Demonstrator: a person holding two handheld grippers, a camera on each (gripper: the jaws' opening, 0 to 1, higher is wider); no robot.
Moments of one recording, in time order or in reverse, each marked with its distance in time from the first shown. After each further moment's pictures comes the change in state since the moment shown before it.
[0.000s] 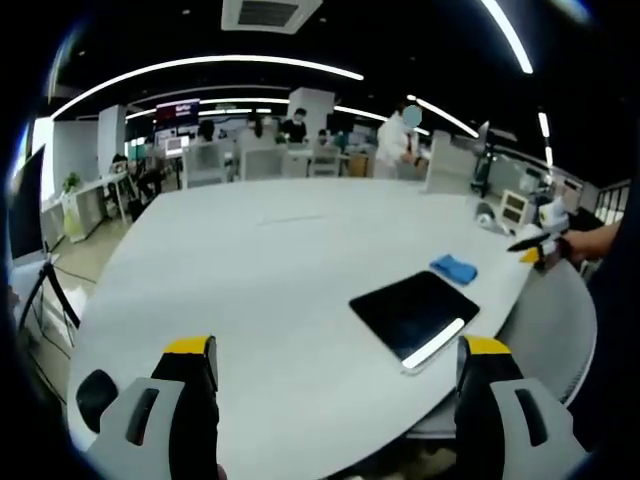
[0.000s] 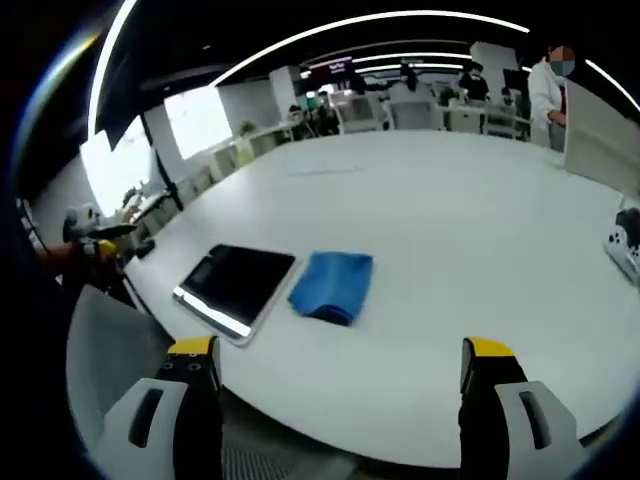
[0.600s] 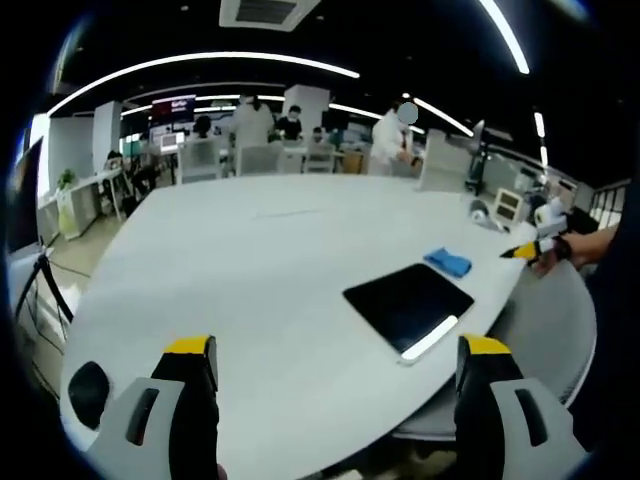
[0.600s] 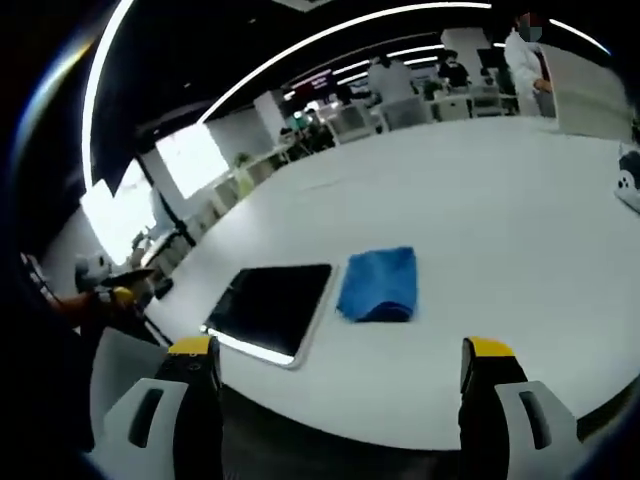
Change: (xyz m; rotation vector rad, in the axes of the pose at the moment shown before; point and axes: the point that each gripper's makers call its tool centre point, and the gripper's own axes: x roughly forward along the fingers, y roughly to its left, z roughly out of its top) left arm 0.002 -0.007 -0.015 -0.002 0.013 -0.036; right arm 0.011 0.049 -0.002 0.174 -0.074 0.058
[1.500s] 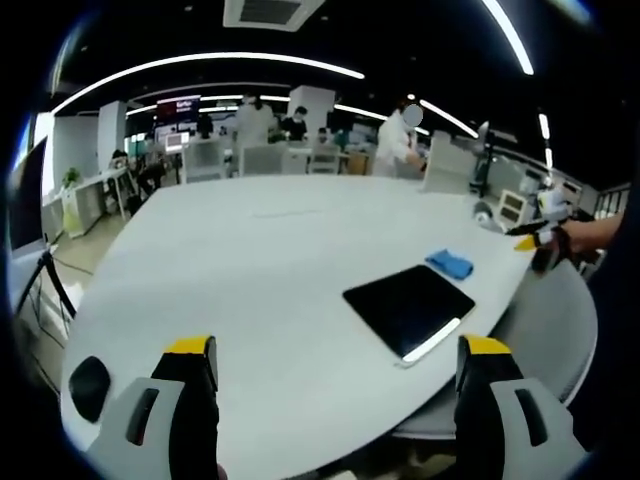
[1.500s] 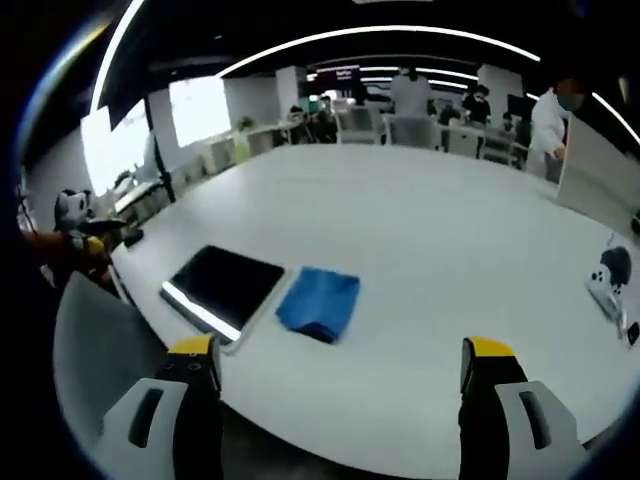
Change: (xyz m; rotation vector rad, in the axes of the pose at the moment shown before) left arm -0.005 -0.002 0.003 -0.009 -0.009 0.030; right arm -0.024 -0.053 0.037 -0.304 0.051 -0.137
